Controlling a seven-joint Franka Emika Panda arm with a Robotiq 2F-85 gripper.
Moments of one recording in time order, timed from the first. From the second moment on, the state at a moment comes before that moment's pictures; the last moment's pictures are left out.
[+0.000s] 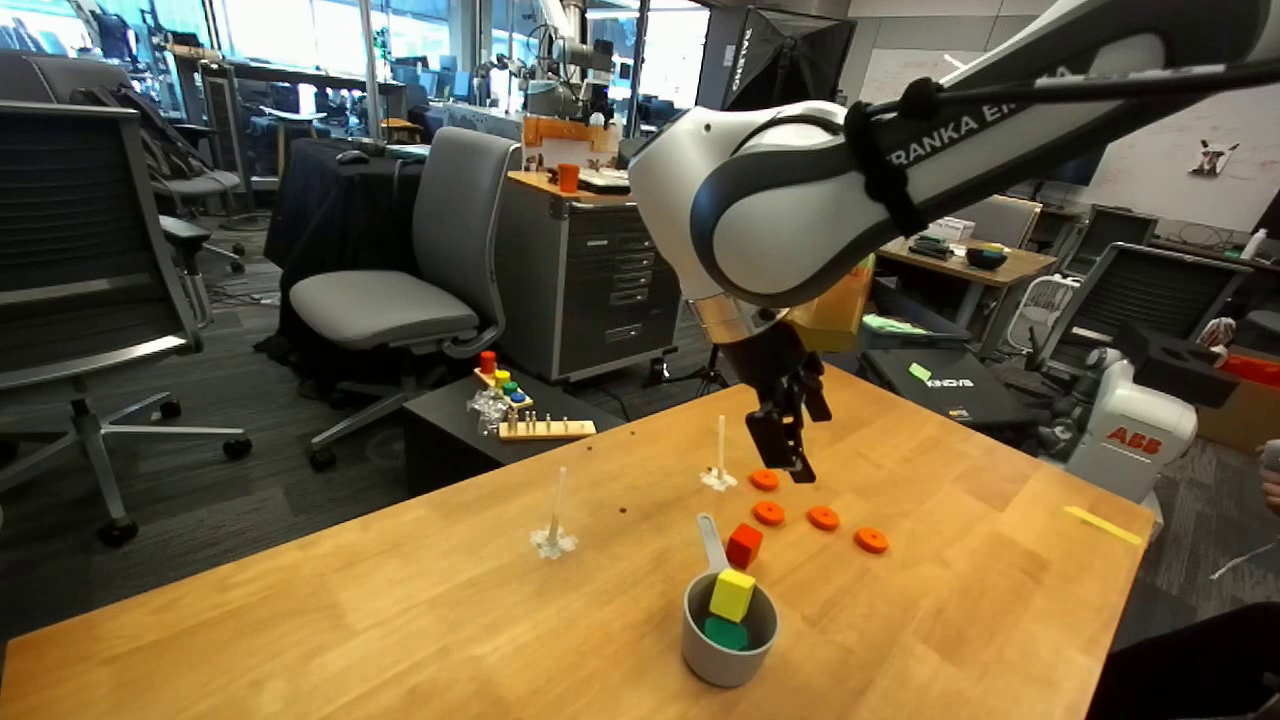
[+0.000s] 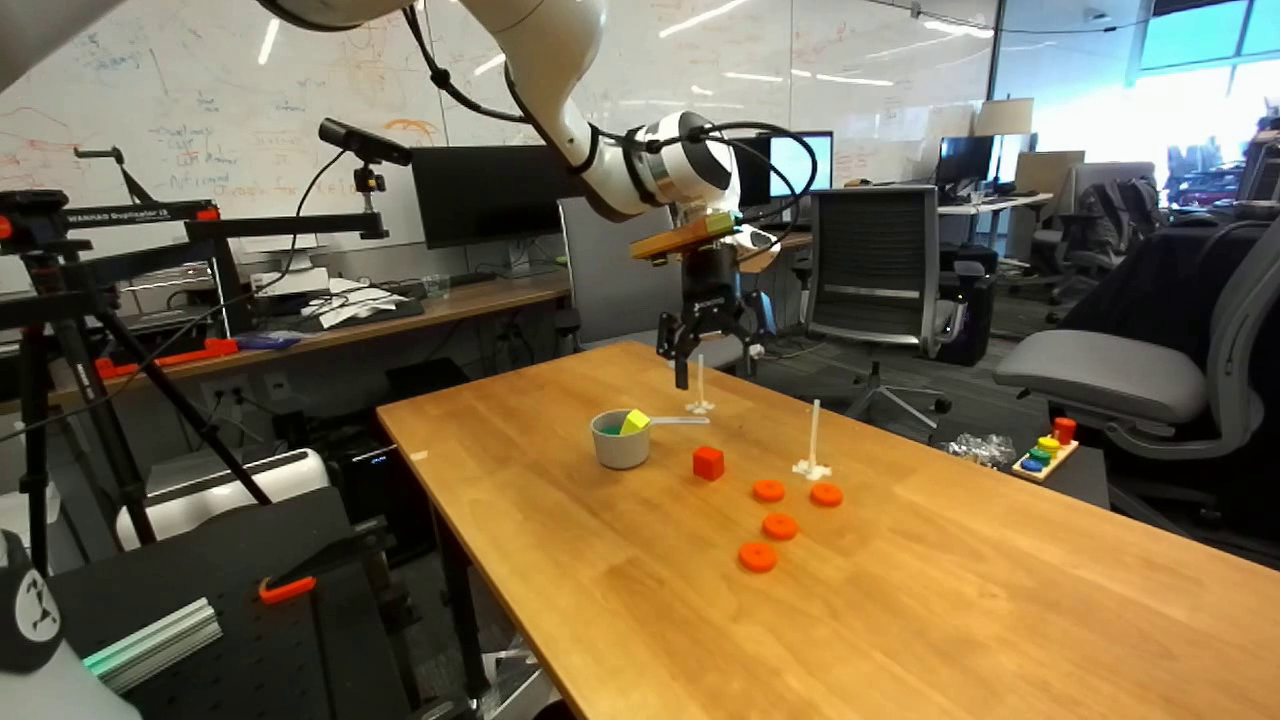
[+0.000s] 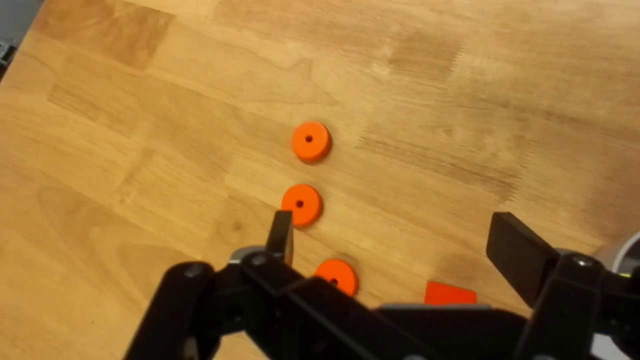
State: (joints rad) arm 0.31 0.88 -0.02 -1.30 -0.35 1.64 0.02
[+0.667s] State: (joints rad) arm 0.26 0.96 0.00 -1.36 -0.31 1.85 0.07
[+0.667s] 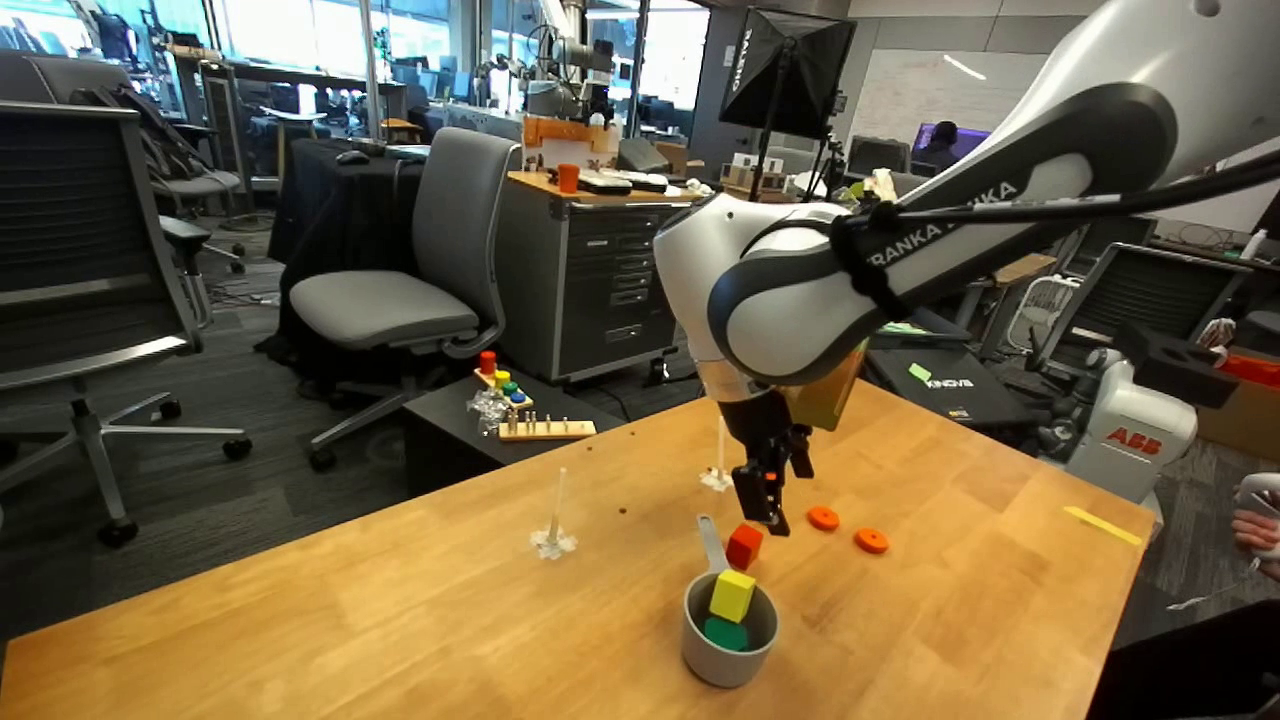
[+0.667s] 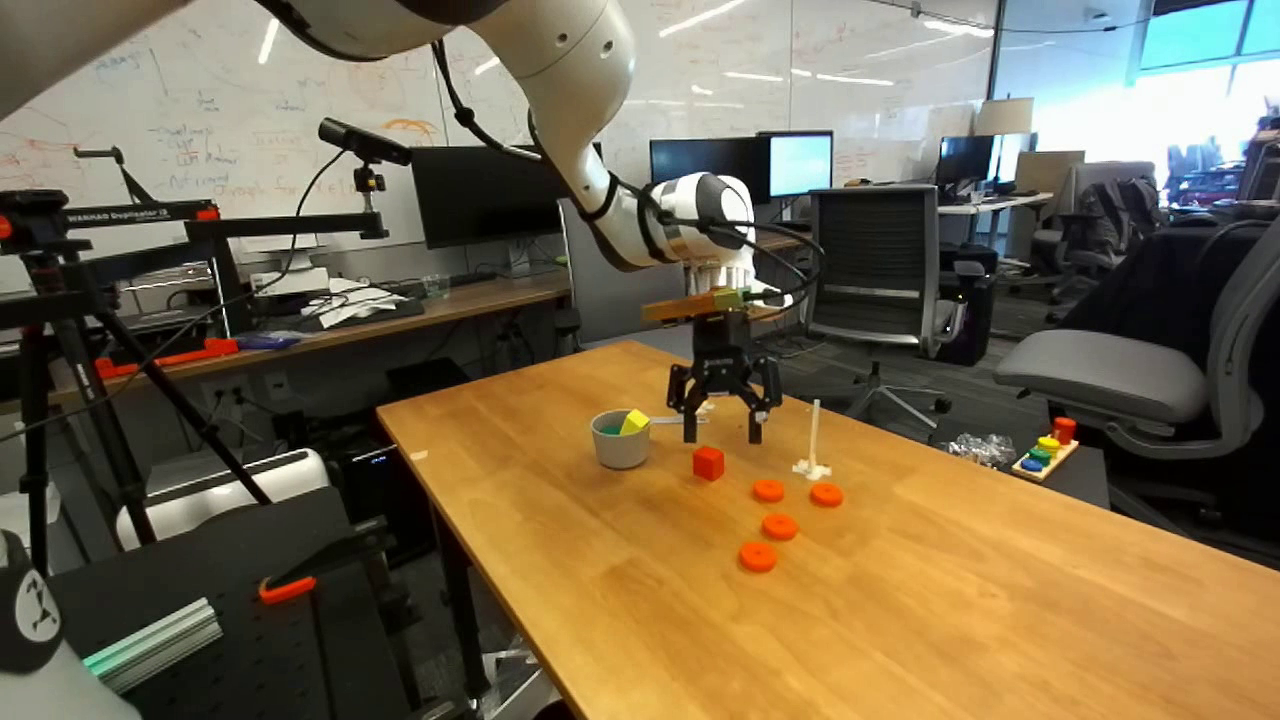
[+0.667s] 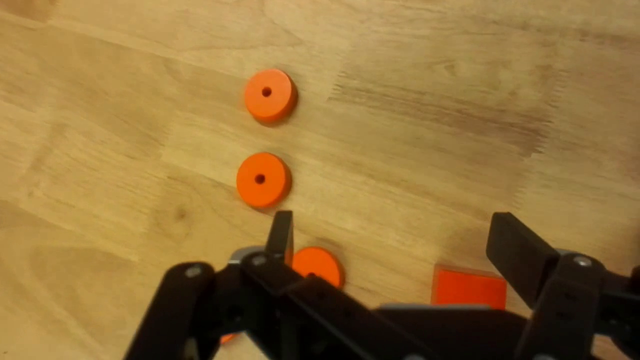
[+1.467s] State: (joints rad) arm 0.28 1.00 0.05 -1.34 -0.27 1.99 0.07
